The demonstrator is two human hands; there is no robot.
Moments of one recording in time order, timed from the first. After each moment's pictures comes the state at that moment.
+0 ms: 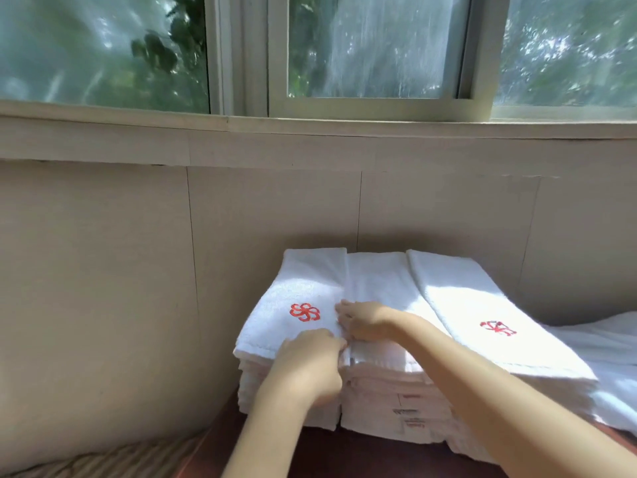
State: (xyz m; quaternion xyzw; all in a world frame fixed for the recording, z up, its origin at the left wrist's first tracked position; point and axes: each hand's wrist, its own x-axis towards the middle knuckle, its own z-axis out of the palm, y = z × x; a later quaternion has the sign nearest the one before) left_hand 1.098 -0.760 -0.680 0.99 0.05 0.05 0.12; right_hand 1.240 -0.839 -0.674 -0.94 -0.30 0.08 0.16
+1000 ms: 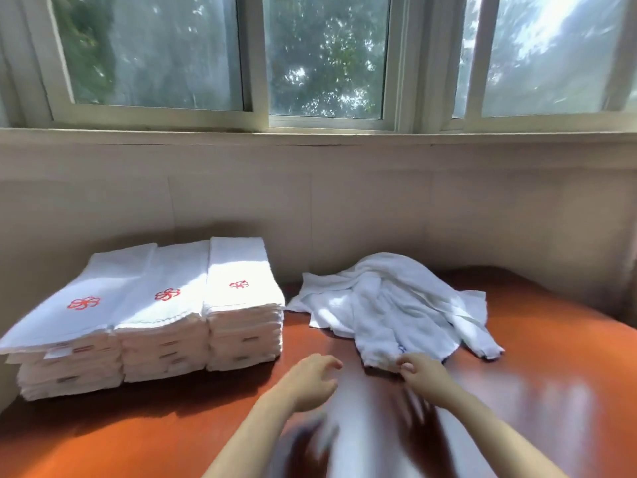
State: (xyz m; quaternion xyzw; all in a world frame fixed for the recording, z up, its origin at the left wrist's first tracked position) left_hand 1.071 -1.104 -0.726 0.96 -0.19 -0.05 0.22; right_hand 1.106 -1.350 -0.769 -0.98 -0.03 -0.04 0.22
